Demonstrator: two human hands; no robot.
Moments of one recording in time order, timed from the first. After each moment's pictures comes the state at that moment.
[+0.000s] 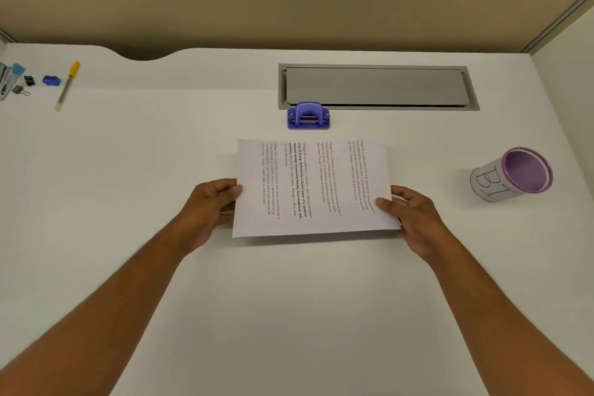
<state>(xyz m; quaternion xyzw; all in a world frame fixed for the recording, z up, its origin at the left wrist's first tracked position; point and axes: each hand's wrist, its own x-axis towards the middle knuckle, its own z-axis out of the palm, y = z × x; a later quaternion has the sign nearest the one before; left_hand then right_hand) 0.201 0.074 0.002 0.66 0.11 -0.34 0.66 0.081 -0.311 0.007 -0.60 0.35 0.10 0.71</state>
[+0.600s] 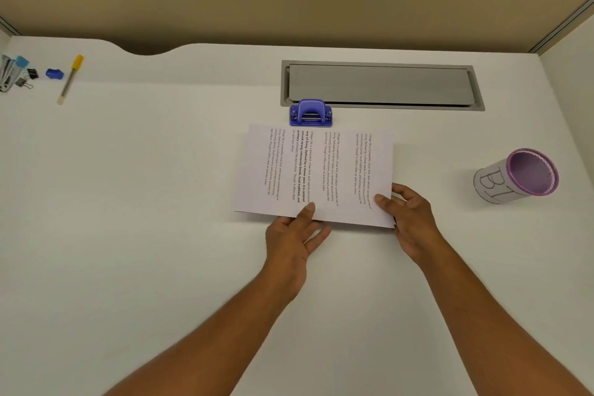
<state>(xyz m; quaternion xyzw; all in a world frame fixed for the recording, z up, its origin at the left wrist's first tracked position) 0.096 -0.067 0.013 0.41 0.31 -0.24 0.82 0.083 -0.299 -0.001 -0.58 0.36 0.03 0.73</state>
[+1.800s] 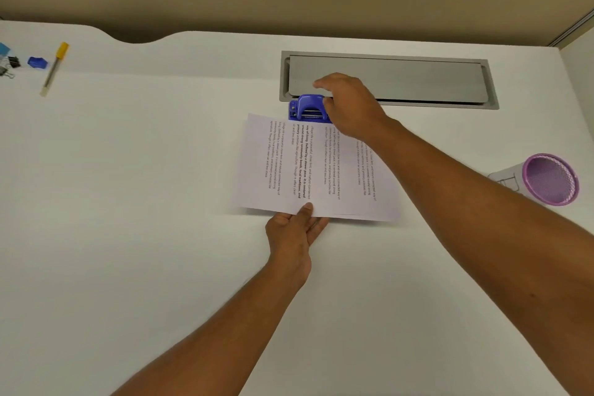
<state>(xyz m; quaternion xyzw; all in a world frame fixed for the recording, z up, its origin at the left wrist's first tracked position) 0.120 -0.091 -0.011 0.40 0.40 -0.20 0.80 0.298 -0.253 0.049 -0.97 0.01 0.06 0.23</state>
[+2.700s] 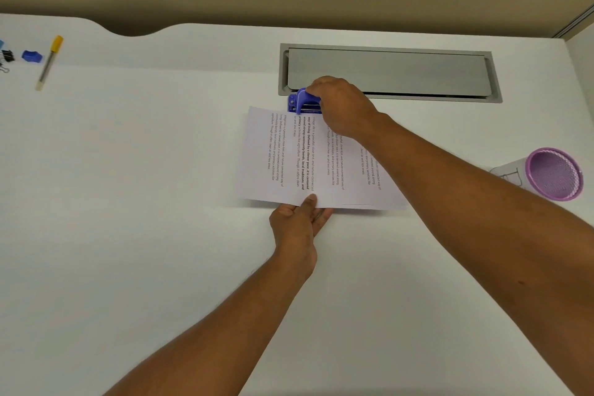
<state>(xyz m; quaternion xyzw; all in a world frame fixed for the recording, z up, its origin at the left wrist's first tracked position) 0.124 -0.104 -0.010 0.42 0.39 -0.18 0.80 0.317 -0.245 0.014 -0.98 -0.01 0.12 0.13</state>
